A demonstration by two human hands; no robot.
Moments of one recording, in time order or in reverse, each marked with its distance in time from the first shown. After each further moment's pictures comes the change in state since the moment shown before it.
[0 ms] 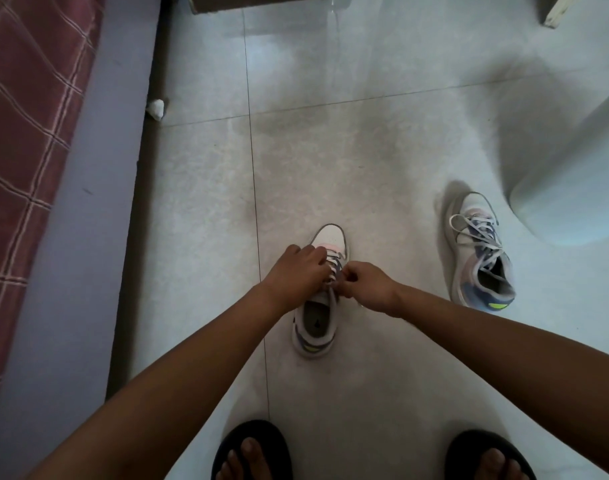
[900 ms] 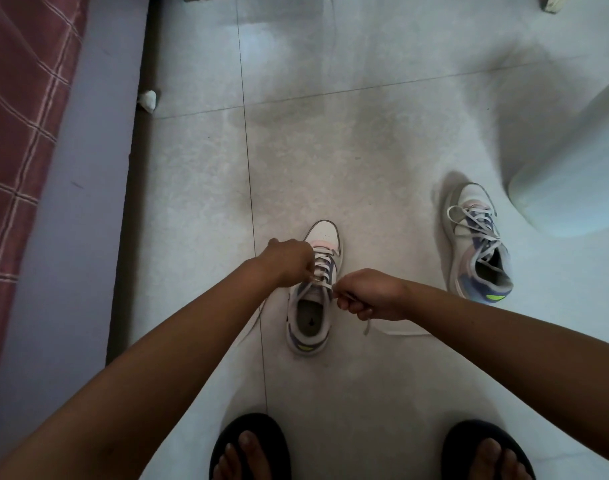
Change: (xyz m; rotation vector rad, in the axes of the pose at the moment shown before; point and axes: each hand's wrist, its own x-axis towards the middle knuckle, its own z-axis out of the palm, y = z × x) left_hand 0.014 -0.010 -0.023 -0.265 -0.370 -0.235; right_hand -0.015 -0.003 -0.001 0.381 -0.298 0.355
